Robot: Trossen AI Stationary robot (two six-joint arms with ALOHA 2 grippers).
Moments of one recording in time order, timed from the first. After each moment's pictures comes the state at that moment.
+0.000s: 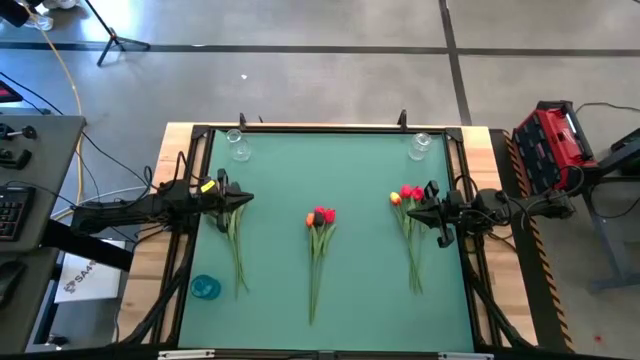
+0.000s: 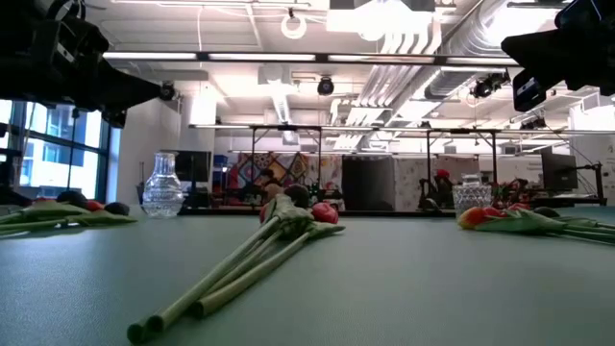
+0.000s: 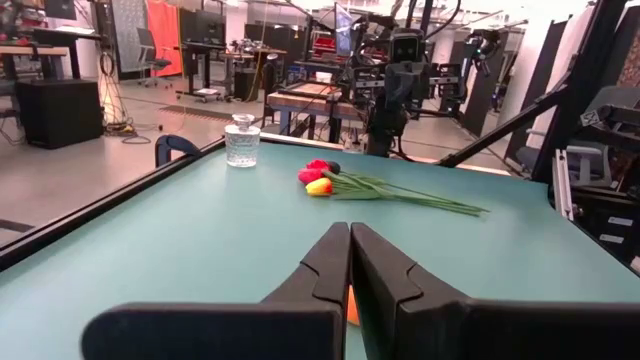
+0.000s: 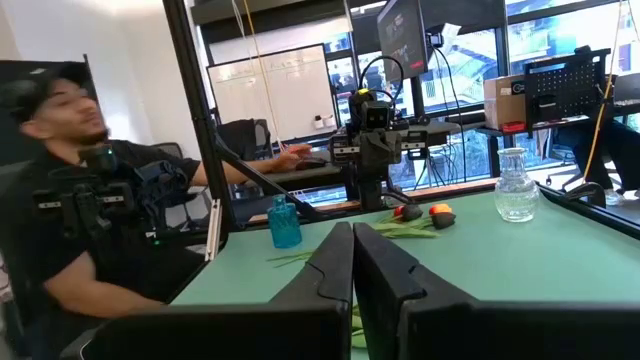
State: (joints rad) left arm 0.11 0.05 0.01 0.02 -0.06 -0.10; right arm 0.18 0.01 0.01 0.15 0.11 0.16
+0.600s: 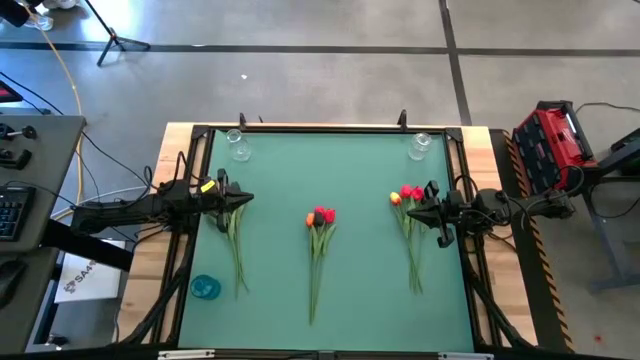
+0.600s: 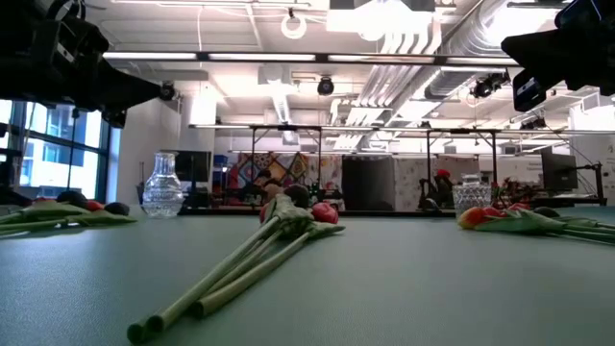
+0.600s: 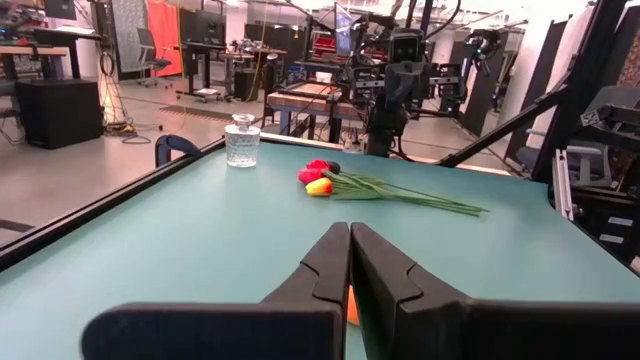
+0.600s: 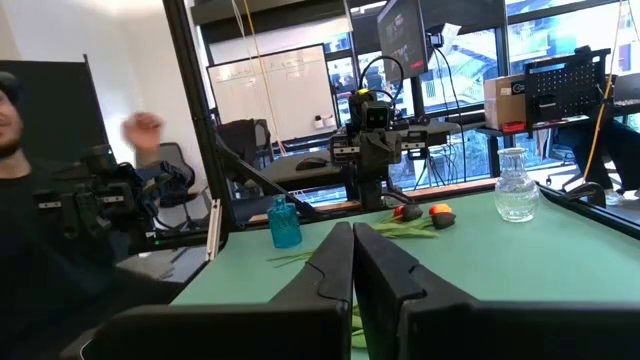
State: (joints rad) left arm 0.11 0.05 0.01 0.02 -0.06 -0.10; right arm 0.18 0.01 0.01 0.15 0.11 0.16
